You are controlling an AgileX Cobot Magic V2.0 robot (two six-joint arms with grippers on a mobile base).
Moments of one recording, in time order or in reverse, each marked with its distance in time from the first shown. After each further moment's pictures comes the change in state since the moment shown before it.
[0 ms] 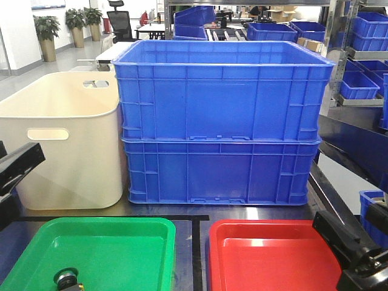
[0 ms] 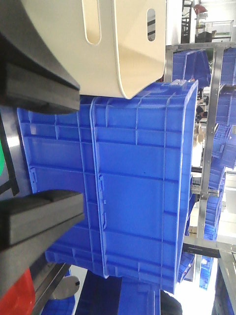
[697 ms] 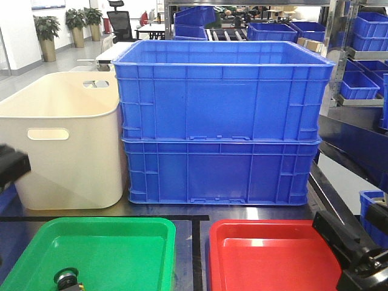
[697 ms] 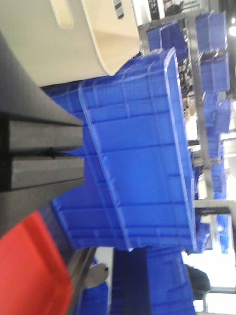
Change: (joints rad) left arm 0.000 -0.089 0.000 0.859 0.208 -0.665; right arm 0.000 0.000 0.000 0.000 -0.001 0.000
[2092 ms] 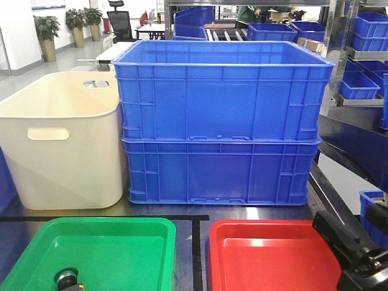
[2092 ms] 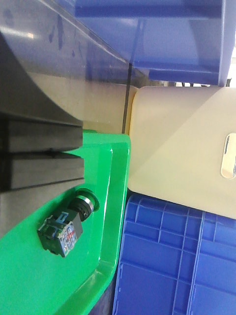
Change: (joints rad) left arm 0.413 -0.760 0.819 0.433 -0.053 -0.689; right arm 0.000 0.000 0.001 0.000 0.000 0.000
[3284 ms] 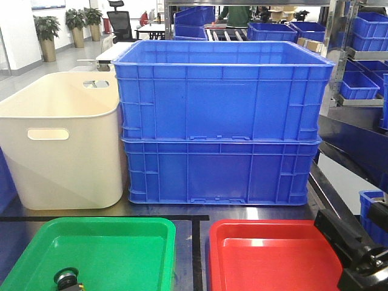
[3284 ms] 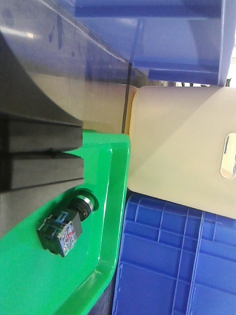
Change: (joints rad) left arm 0.000 0.000 0.000 0.000 0.000 0.000; right arm 0.000 0.000 0.000 -0.014 -0.008 -0.001
